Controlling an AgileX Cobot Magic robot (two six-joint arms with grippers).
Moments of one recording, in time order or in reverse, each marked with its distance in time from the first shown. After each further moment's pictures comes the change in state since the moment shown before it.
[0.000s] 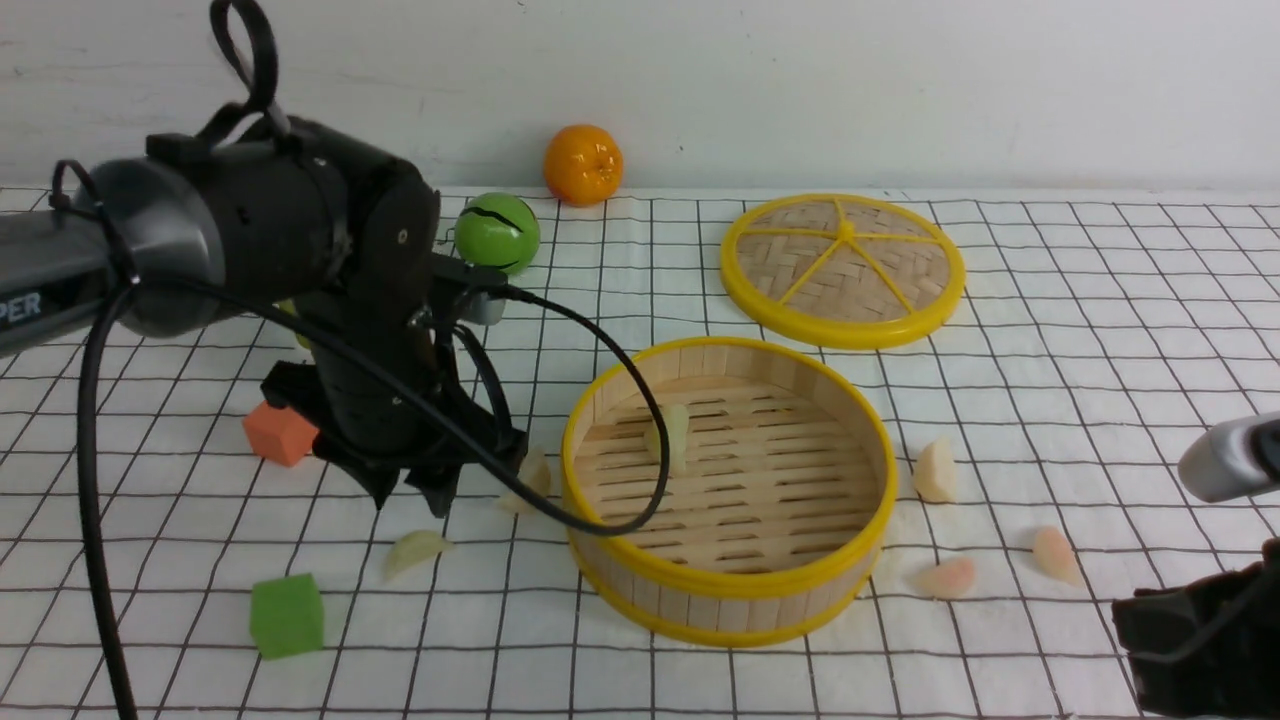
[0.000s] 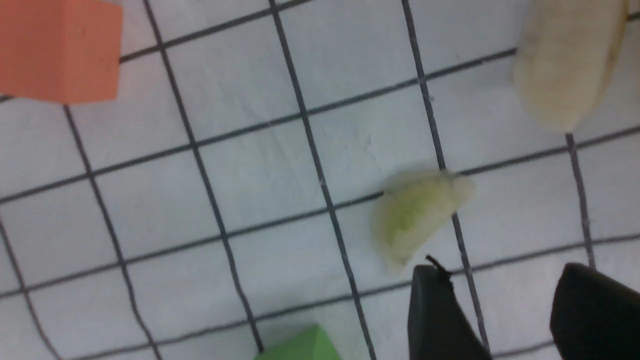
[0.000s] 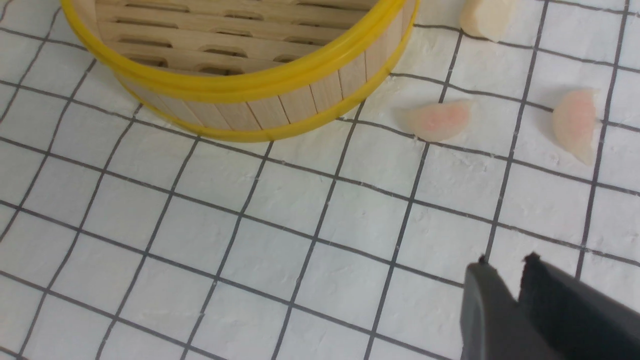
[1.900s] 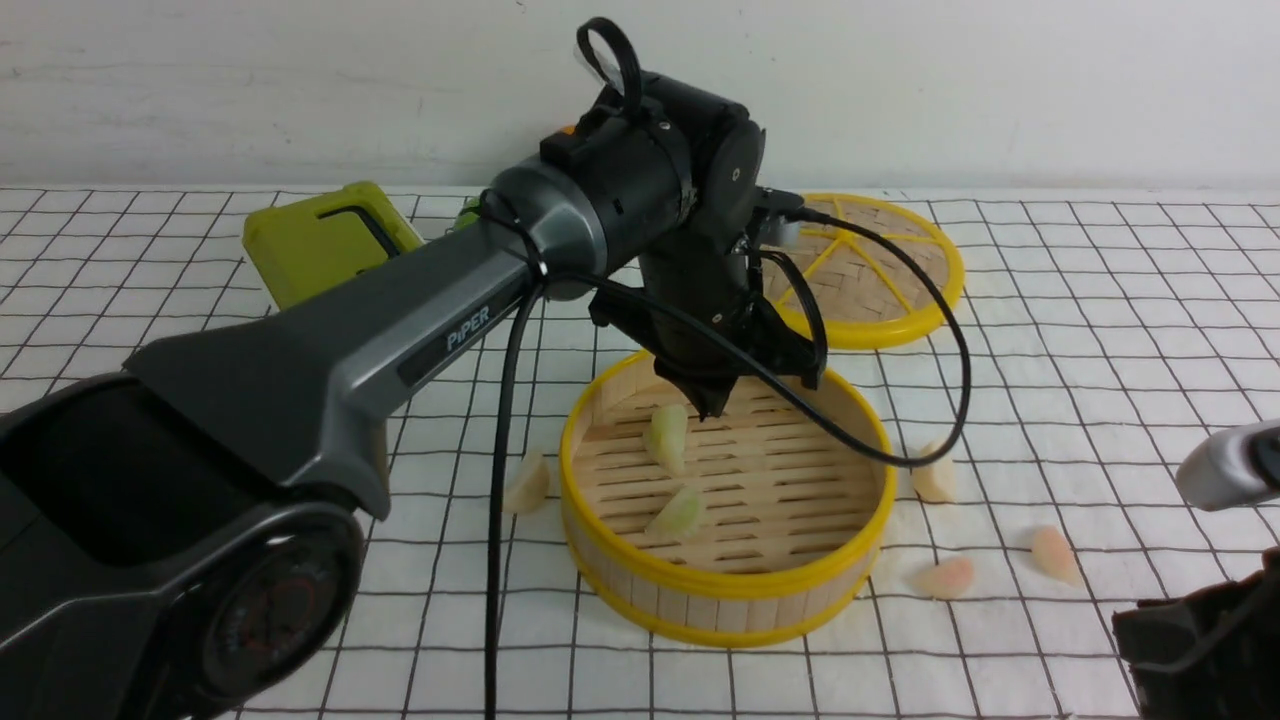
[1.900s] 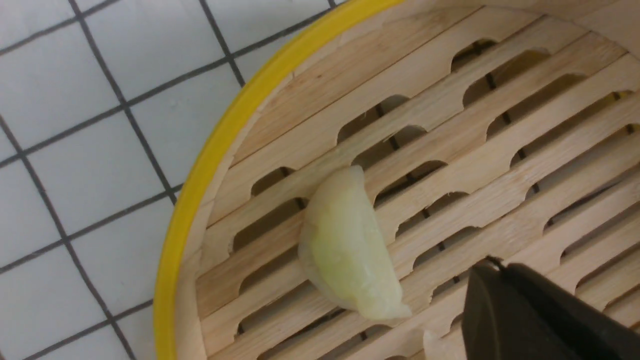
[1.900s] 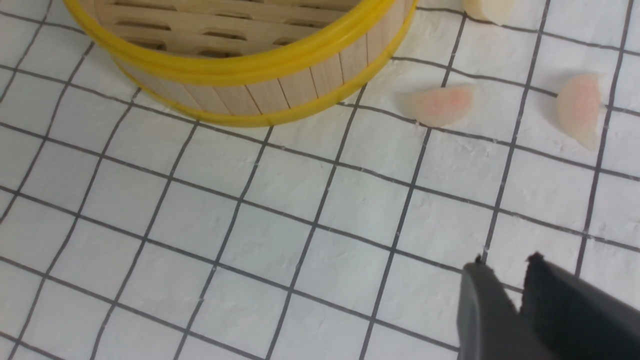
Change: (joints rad) right arm 0.000 0.000 0.000 0.002 0.022 -0.007; left arm -0.233 0.453 -0.838 -0.081 0.222 -0.046
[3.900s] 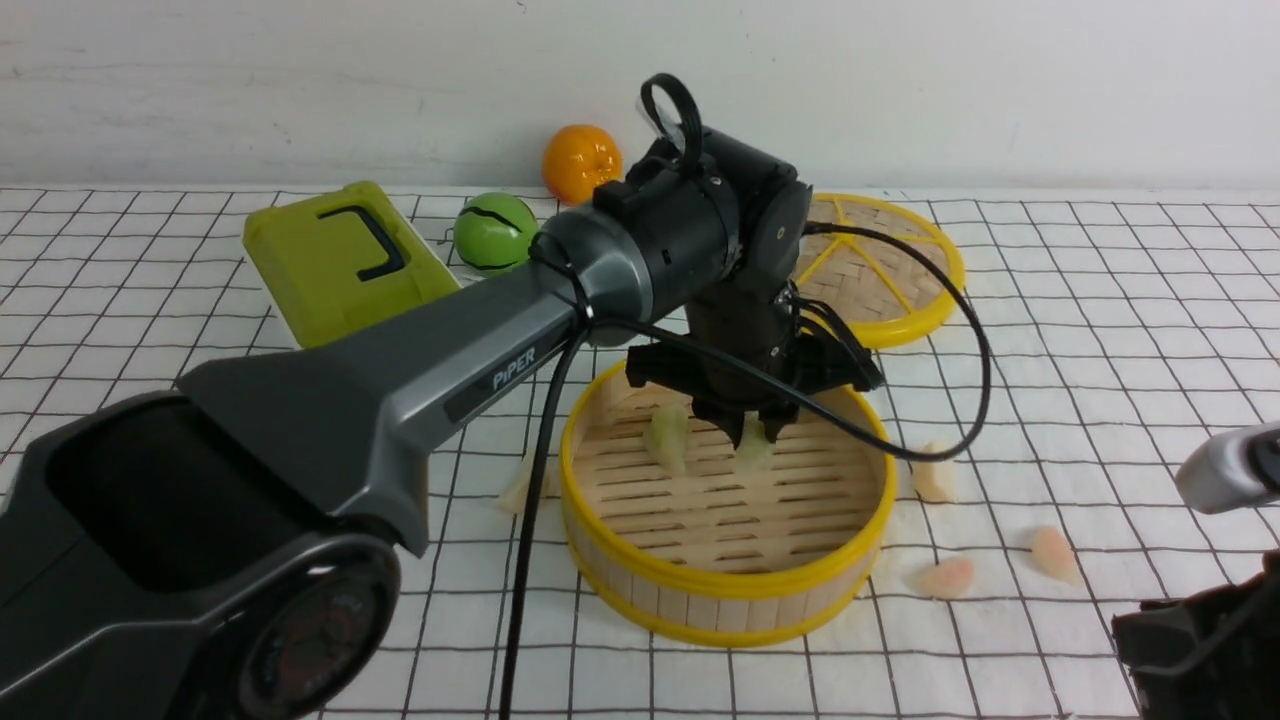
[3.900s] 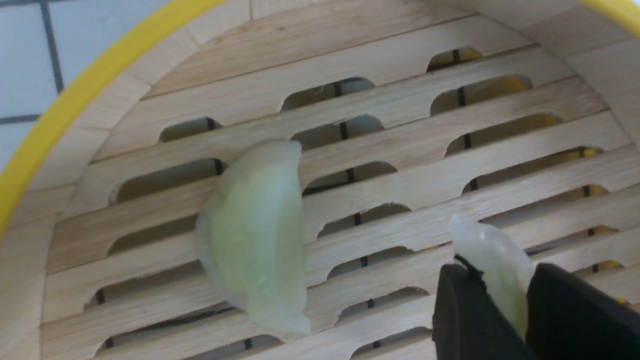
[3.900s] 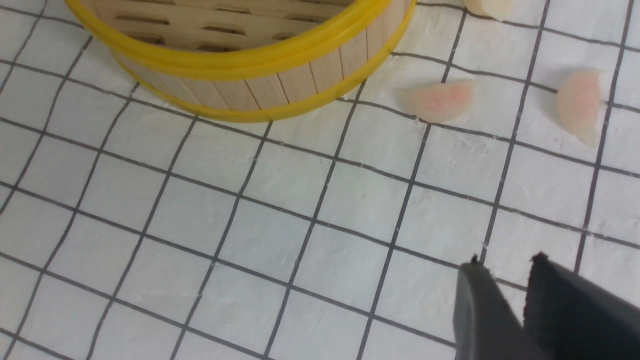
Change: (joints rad) right arm 0.000 0.000 0.000 -0.004 0.006 0.000; left arm -0.051 0.035 0.054 0.015 -0.119 -0.367
